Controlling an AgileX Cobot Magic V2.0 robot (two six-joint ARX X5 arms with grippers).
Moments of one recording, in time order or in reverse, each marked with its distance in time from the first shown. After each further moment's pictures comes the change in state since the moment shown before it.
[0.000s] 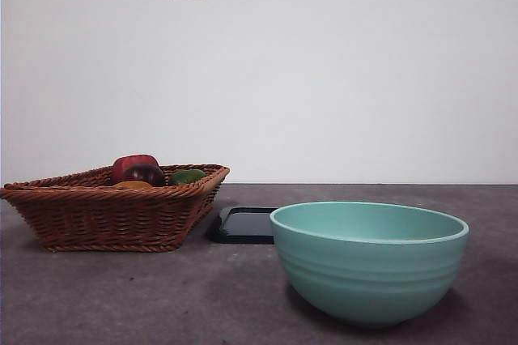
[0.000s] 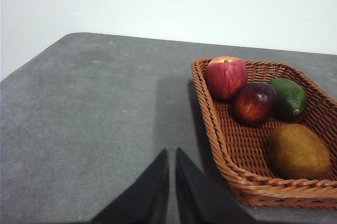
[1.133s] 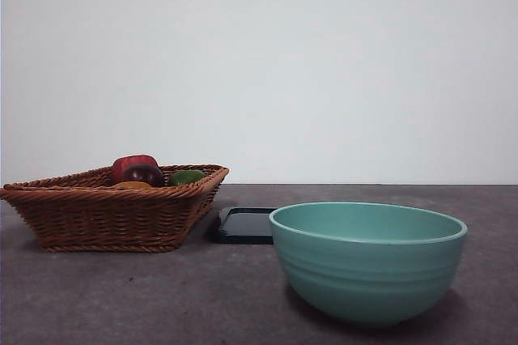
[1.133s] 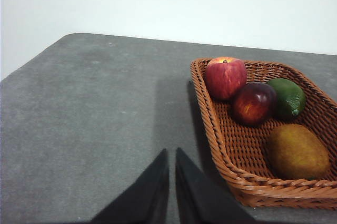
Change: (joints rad) left arm 0.000 0.000 0.000 0.001 0.000 0.000; right arm 0.138 0.156 0.769 -0.674 -0.002 0.082
